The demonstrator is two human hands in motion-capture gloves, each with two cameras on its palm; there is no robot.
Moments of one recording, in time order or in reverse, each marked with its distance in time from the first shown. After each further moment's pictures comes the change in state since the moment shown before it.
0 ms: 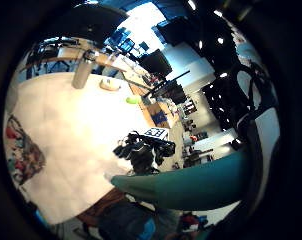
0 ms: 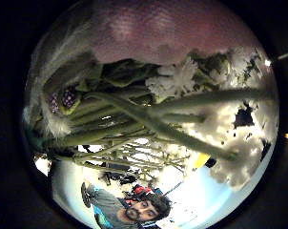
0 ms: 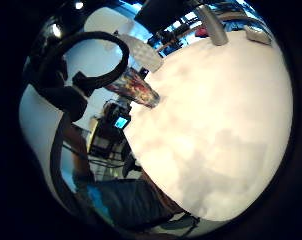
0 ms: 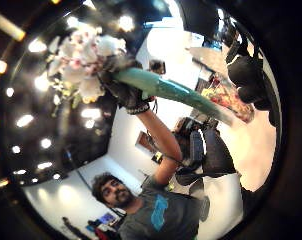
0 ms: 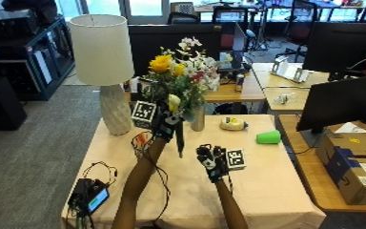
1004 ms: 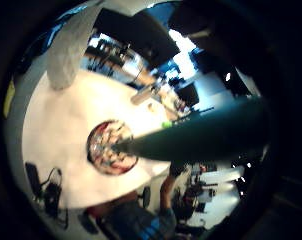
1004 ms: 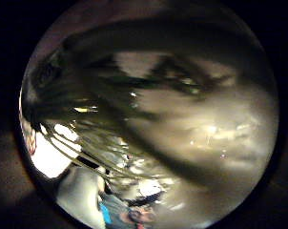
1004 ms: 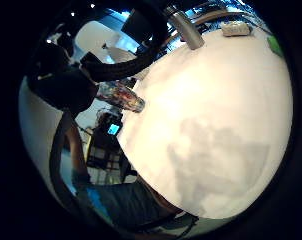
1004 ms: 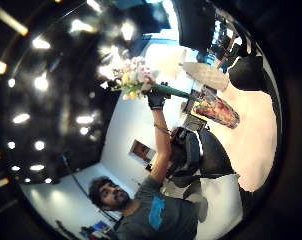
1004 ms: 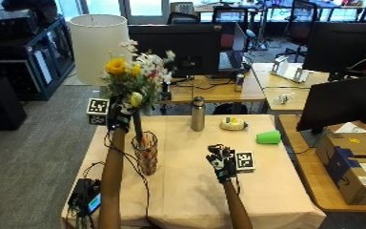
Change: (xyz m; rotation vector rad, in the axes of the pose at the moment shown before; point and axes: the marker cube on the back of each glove) left arm -0.043 -0.010 -0.211 0.296 -0.175 -0.163; right arm 0.003 0.013 -0.039 0.098 -0.016 0.127
